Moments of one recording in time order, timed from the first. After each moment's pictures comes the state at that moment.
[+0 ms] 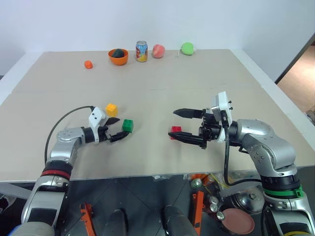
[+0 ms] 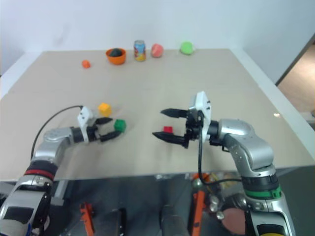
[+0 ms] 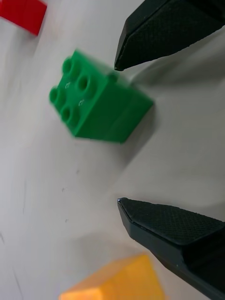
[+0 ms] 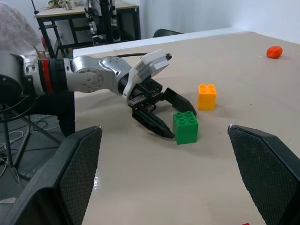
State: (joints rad) left arm -0.69 0.48 0.00 0.75 -0.23 -0.02 -1.09; right arm -0.51 -0.61 -0.01 -0.23 0.60 0.58 1.05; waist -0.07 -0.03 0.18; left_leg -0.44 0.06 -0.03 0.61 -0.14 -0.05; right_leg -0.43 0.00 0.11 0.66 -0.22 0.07
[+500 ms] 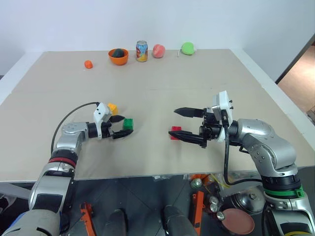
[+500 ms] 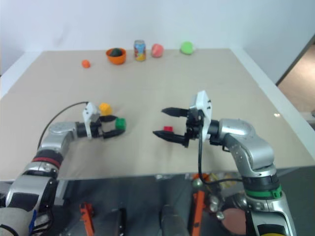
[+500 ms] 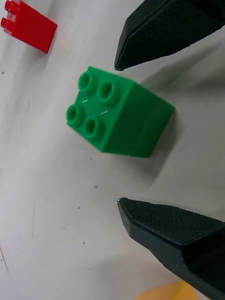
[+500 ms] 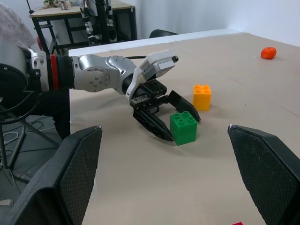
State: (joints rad) left arm -0.82 0.45 0.00 0.96 -0.20 -0.09 -1.21; right arm -0.51 -0.62 -0.01 -0.23 0.60 0.57 1.03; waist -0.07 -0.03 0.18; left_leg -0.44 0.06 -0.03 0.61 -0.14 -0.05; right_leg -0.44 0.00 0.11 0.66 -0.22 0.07
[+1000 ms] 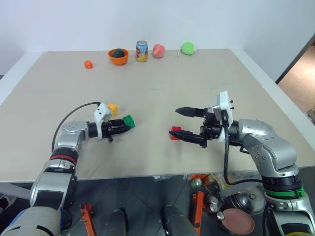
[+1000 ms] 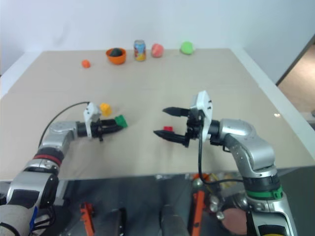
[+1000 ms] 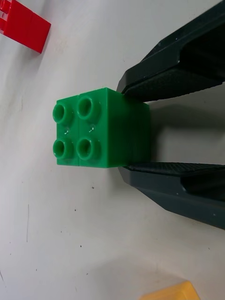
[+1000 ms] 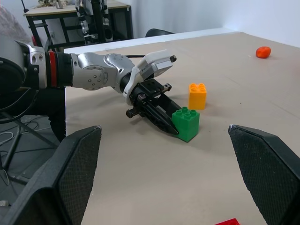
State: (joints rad) left arm -0.84 0.45 0.01 1.02 -0.18 -0.11 -1.24; right arm -0.50 -0.62 -0.01 -0.23 0.60 0.56 1.02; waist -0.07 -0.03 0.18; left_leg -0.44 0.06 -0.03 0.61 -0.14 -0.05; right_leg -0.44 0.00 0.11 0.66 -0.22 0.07
